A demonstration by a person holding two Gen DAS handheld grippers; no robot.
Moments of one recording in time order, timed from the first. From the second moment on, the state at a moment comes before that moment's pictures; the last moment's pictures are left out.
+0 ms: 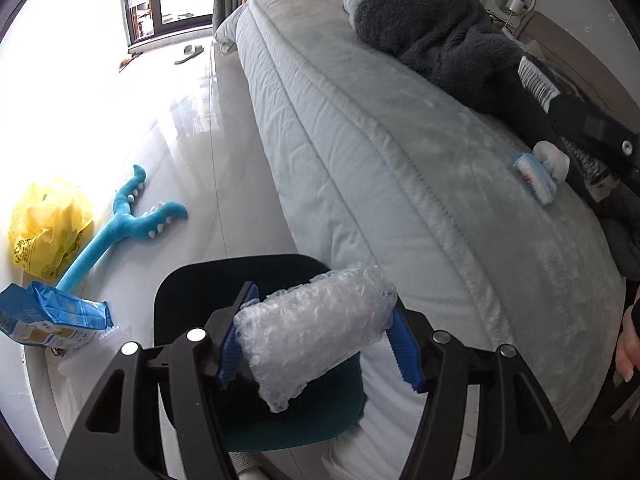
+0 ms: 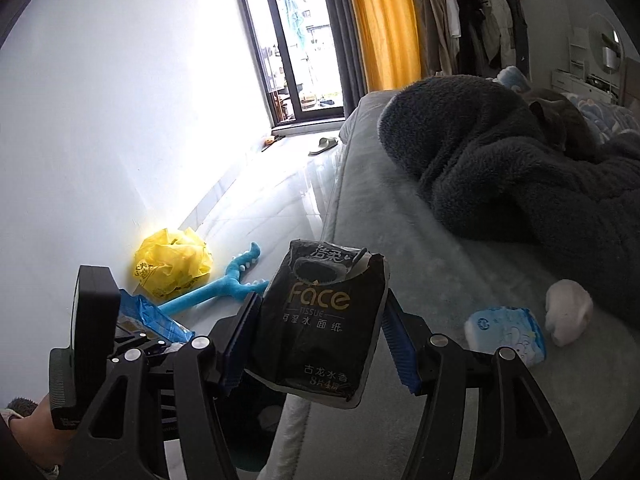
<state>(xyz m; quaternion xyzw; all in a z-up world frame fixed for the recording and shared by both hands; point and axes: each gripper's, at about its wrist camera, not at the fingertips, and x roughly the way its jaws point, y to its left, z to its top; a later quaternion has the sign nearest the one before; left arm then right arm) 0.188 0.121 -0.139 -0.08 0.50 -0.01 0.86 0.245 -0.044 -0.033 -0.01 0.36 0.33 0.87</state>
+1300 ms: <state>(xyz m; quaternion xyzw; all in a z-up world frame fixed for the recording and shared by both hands) 0.143 0.226 -0.199 -0.13 0.59 0.03 0.80 0.230 0.080 -0.076 -0.04 0.41 0.39 0.83</state>
